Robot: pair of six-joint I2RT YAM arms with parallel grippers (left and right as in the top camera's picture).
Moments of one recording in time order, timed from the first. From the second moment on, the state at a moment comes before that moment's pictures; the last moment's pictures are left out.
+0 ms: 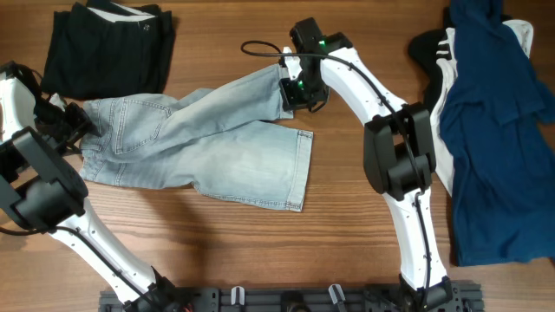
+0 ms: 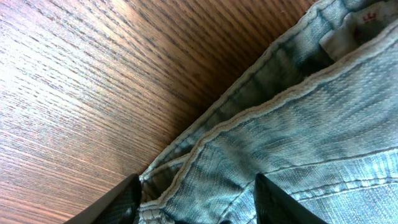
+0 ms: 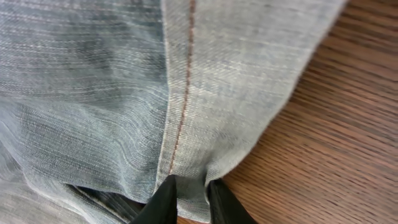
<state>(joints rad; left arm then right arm) 0.56 2.29 1.85 -1.22 0.12 -0.13 0.40 2.45 2.07 -1.03 -0.31 0.10</state>
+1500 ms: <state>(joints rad) 0.56 2.12 1.84 -1.30 0.22 -0.16 0.37 2.31 1.80 -0.97 -0.43 0.15</state>
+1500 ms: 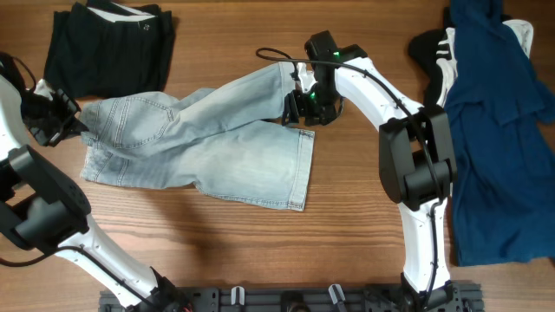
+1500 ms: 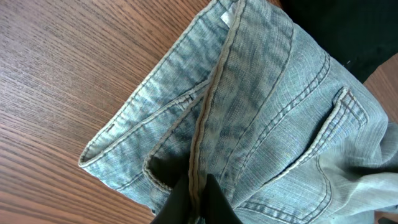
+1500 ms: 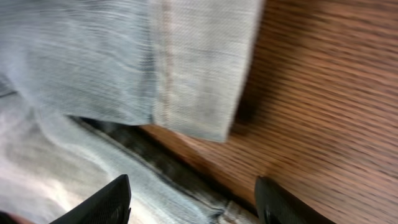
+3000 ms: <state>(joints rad) 0.56 2.02 1.84 -1.44 0.21 -0.18 0.39 2.01 1.83 -1.40 -0.35 0.24</state>
